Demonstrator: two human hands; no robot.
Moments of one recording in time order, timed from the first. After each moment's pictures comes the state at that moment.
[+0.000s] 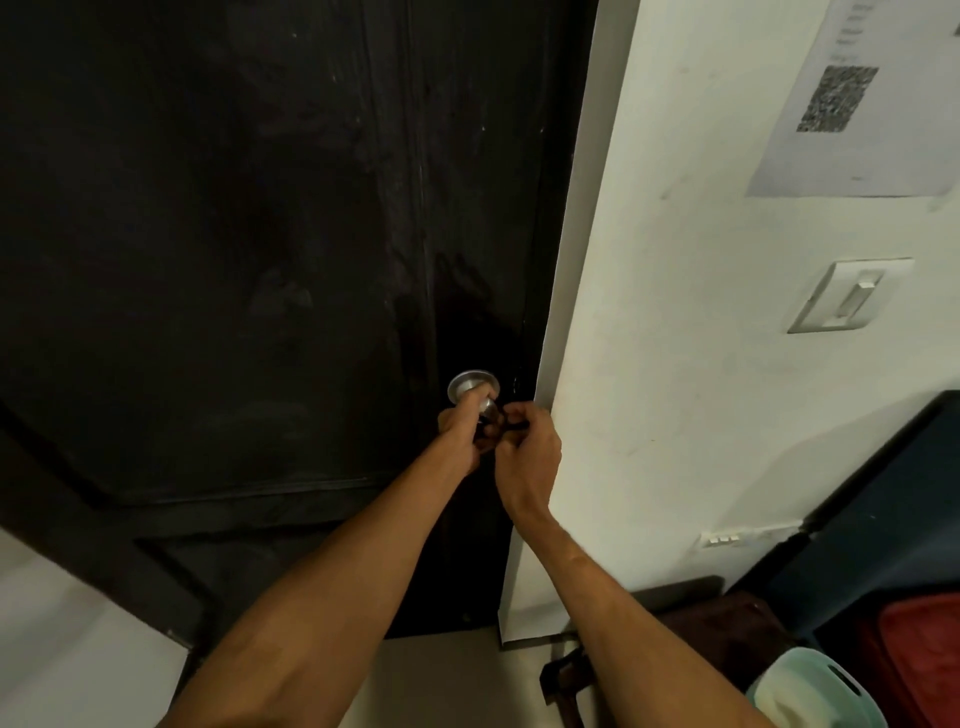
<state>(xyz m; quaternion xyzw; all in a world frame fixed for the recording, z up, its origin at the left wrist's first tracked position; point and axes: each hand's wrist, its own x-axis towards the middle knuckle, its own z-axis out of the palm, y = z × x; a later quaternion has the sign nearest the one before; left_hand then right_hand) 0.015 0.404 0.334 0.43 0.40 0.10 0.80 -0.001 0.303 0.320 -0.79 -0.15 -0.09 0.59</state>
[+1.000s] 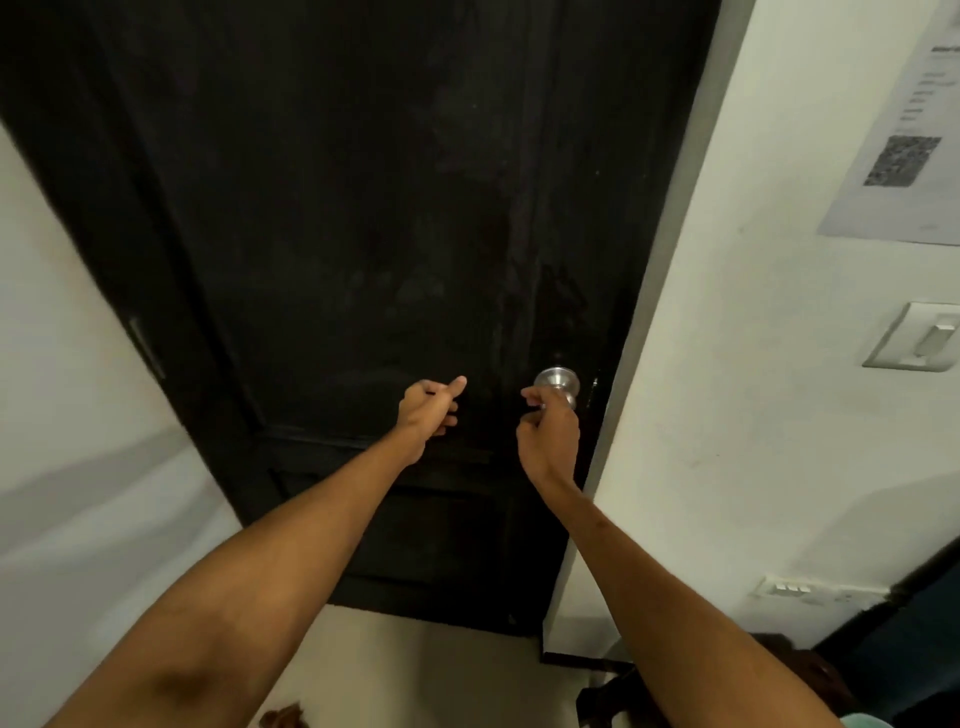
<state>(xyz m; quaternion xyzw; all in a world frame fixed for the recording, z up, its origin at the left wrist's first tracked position) -0.142 0.470 0.380 0.65 0.40 0.19 0.62 -0.065 0.302 0.367 -0.80 -0.26 -0.04 0.54</state>
